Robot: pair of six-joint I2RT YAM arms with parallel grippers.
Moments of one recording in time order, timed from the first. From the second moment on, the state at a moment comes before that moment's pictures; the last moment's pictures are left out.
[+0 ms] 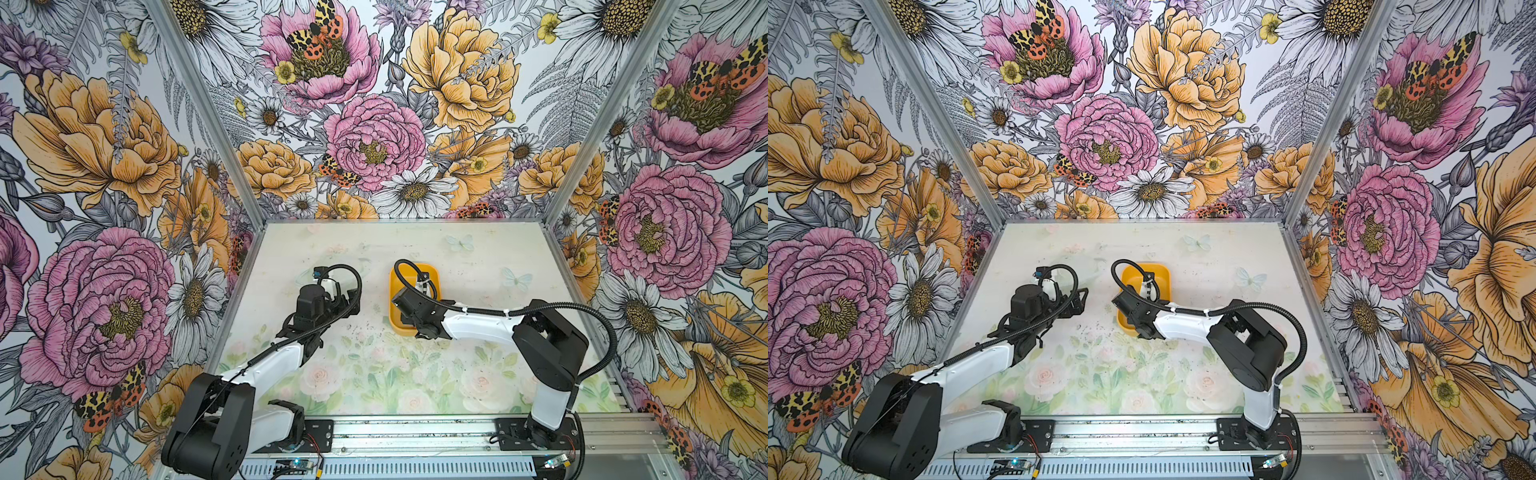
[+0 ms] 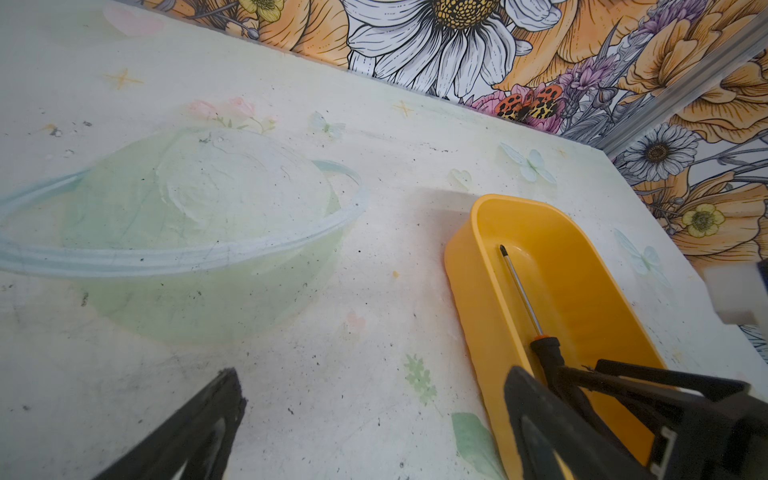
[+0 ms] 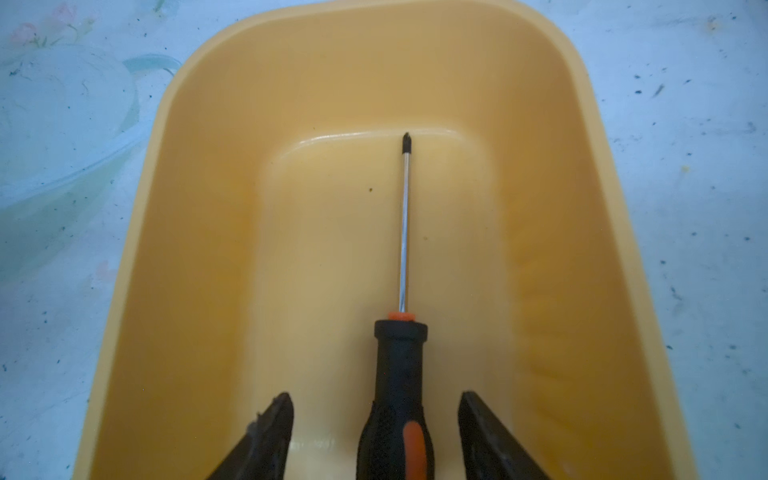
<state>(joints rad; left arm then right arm) -0.28 1.21 0.45 0.31 0.09 -0.37 0.88 1.83 1.12 -0.30 0.49 0.80</state>
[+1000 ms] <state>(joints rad) -0.25 1.17 0.59 0.26 -0.04 -0.07 0.19 1.23 0.68 -0.03 0.10 0.05</state>
